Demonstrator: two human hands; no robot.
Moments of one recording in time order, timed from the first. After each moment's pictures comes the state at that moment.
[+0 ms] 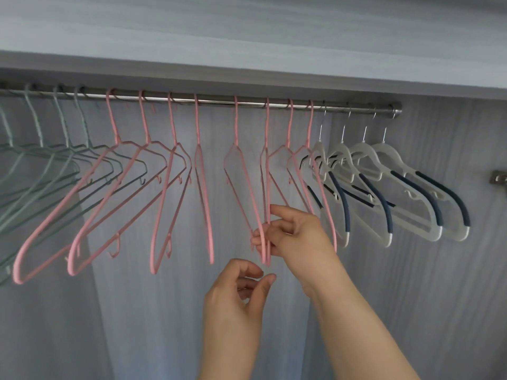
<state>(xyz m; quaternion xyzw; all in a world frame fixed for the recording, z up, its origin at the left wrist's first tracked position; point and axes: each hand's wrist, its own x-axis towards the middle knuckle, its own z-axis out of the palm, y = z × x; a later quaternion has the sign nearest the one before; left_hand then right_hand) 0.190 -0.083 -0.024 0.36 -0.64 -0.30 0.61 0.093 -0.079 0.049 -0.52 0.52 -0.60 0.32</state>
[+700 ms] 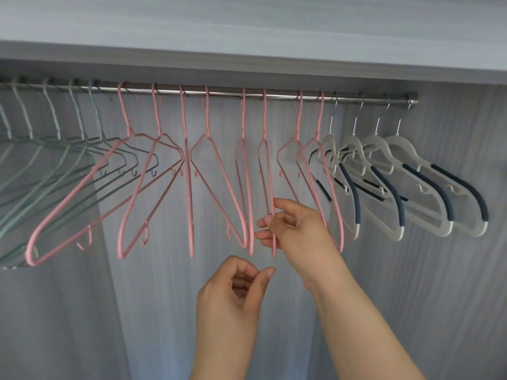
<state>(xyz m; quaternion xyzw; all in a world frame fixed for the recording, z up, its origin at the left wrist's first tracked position) 0.203 -0.070 -0.025 0.39 -0.61 -0.28 0.63 0.103 -0.077 0.050 -0.52 0.53 -0.59 0.31</state>
